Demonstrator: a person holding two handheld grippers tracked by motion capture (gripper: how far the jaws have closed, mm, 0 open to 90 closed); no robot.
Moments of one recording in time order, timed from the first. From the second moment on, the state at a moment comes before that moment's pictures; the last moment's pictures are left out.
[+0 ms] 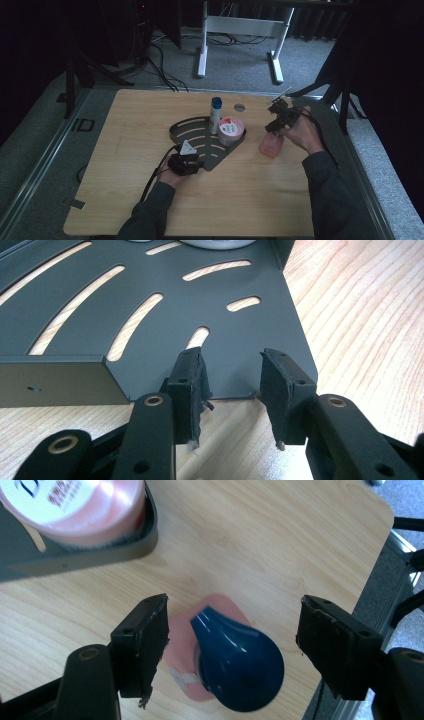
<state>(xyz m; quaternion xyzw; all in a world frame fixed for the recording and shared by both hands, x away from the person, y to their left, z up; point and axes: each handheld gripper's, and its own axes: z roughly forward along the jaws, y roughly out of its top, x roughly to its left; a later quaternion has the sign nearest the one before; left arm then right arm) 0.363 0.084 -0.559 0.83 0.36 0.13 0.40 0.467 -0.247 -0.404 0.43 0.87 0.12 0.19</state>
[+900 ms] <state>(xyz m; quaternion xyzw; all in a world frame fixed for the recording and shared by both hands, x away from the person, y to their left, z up) 0.363 0.084 -0.559 0.83 0.36 0.13 0.40 0.477 -0.262 -0.417 0.44 0.89 0.08 0.13</state>
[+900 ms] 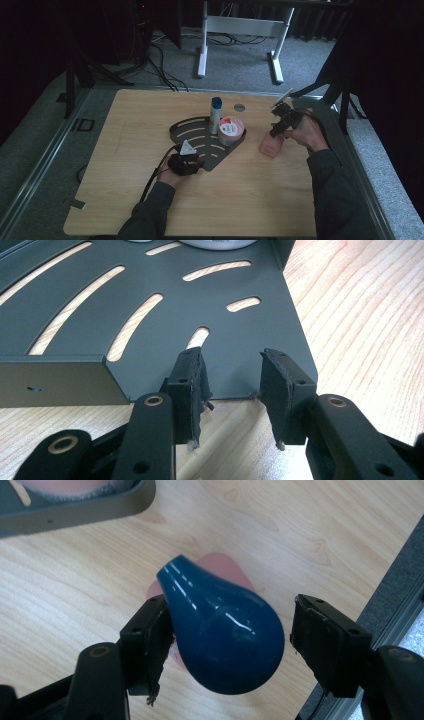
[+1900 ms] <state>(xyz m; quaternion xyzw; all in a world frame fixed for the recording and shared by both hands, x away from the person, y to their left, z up) 0.364 0.084 -0.560 0.83 0.36 0.13 0.40 0.479 -0.261 -0.418 0.43 0.90 0.06 0.08</state>
